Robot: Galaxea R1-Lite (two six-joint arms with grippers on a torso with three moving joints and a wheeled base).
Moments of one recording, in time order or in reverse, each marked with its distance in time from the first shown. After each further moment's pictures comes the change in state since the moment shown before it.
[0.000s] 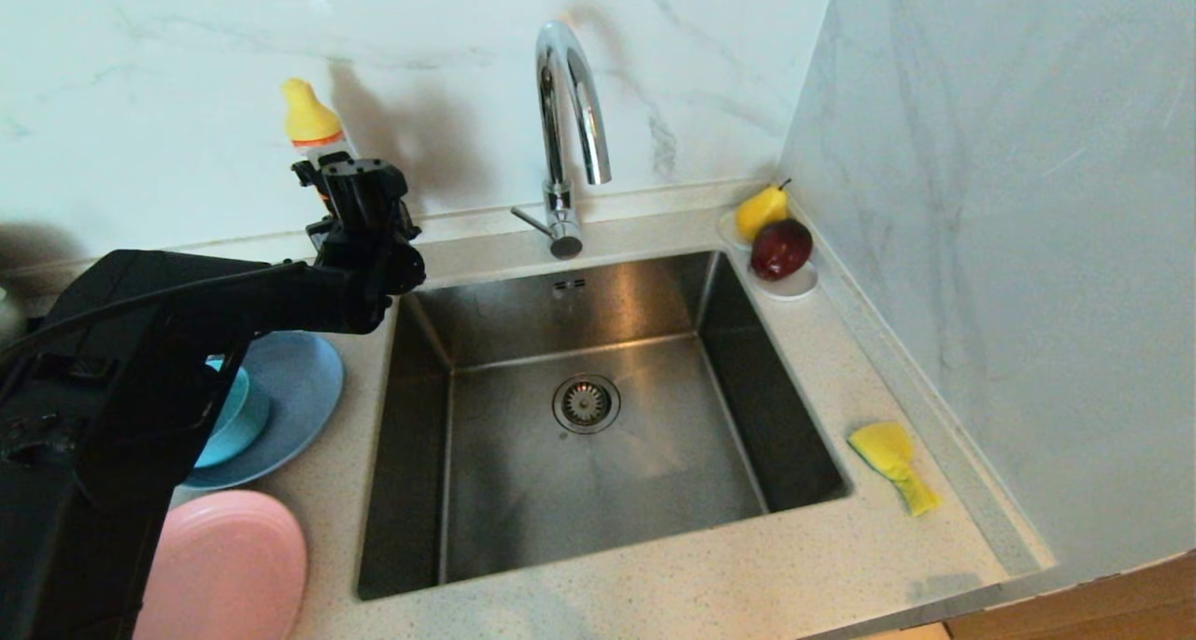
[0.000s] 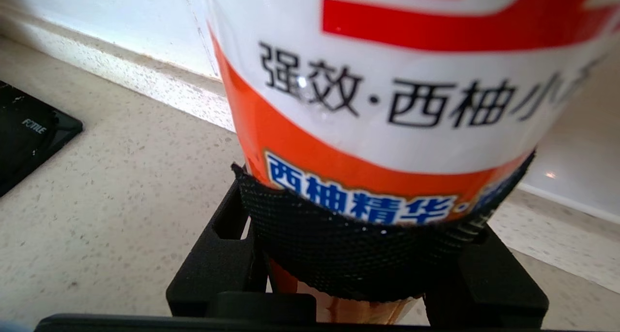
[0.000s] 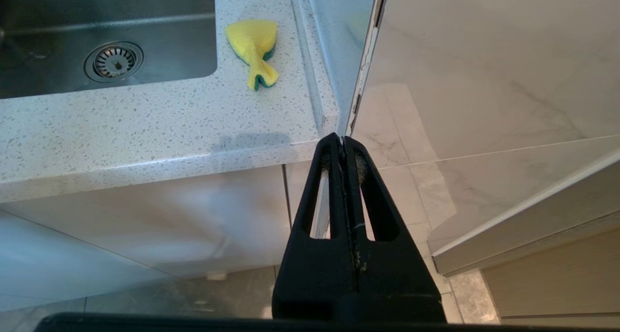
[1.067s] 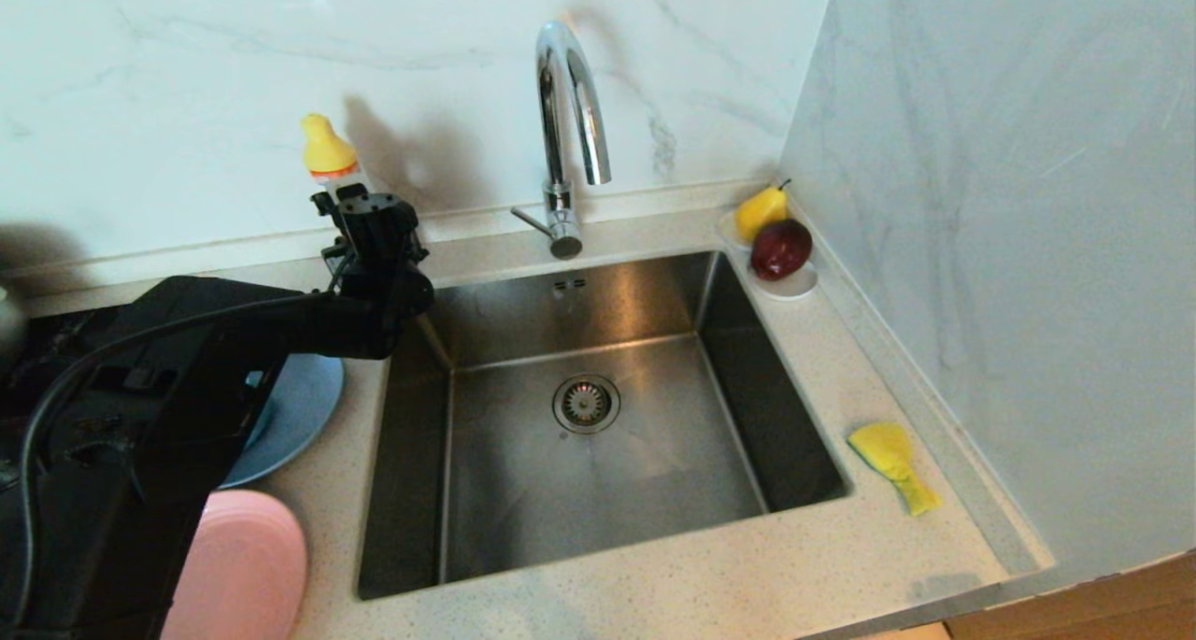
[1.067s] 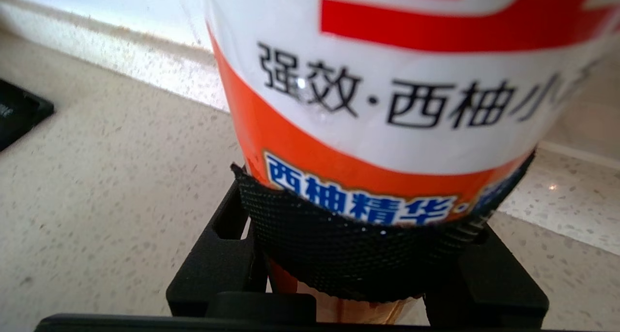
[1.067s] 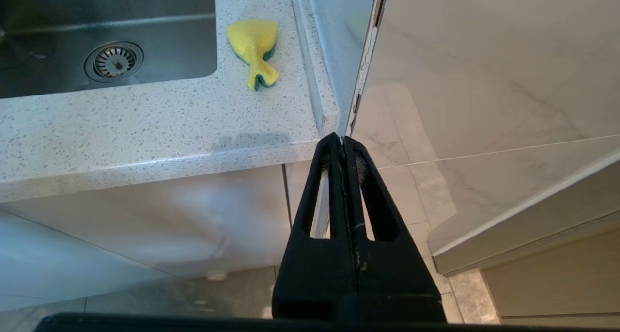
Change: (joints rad) left arm 0.012 0.096 -0.003 -0.114 -0.012 0.032; right arm 0.000 0.000 0.000 0.000 0.000 0.000
